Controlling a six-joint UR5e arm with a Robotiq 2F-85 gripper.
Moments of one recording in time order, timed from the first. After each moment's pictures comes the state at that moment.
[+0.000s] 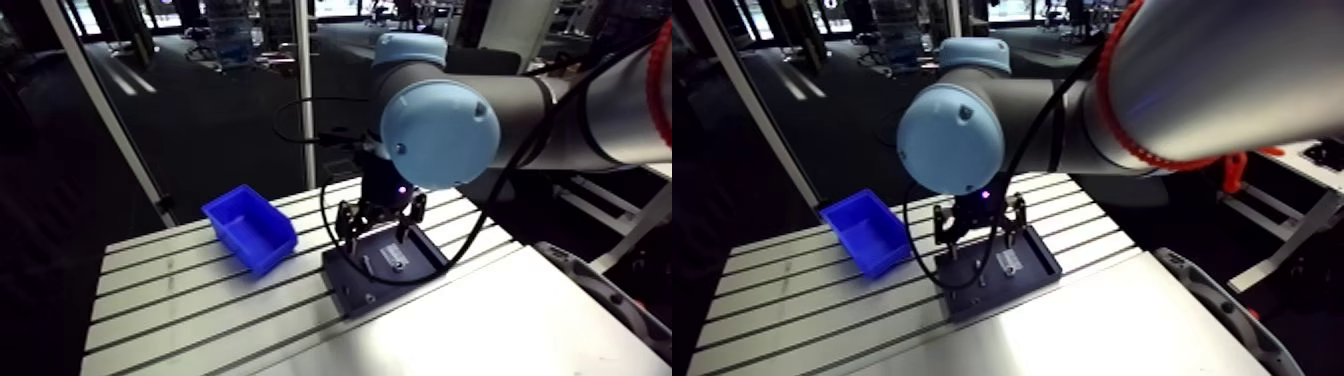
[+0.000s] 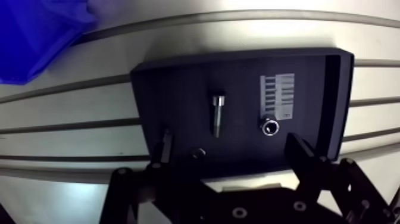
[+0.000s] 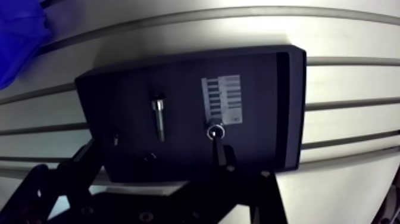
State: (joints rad) arm -0.44 -1.34 2.04 -2.18 -1.55 -1.91
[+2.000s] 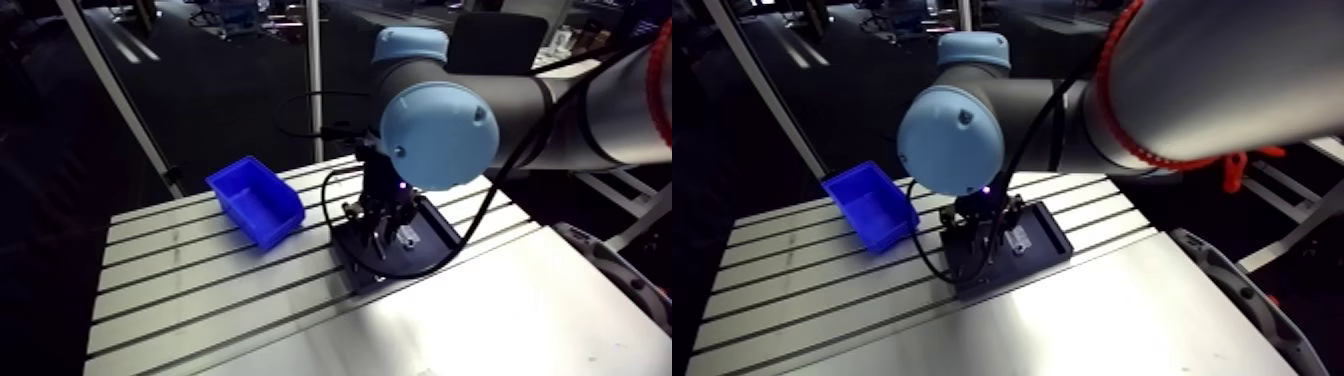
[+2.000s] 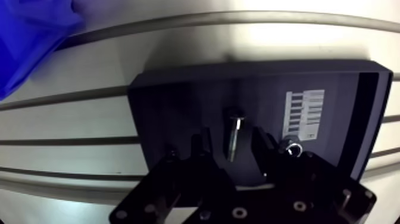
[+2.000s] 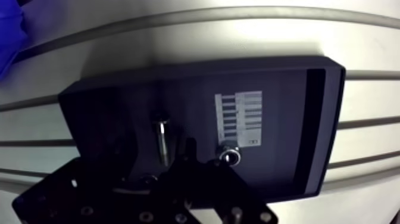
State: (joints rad) arm -0.41 -1.25 2.04 -2.22 -1.57 -1.89
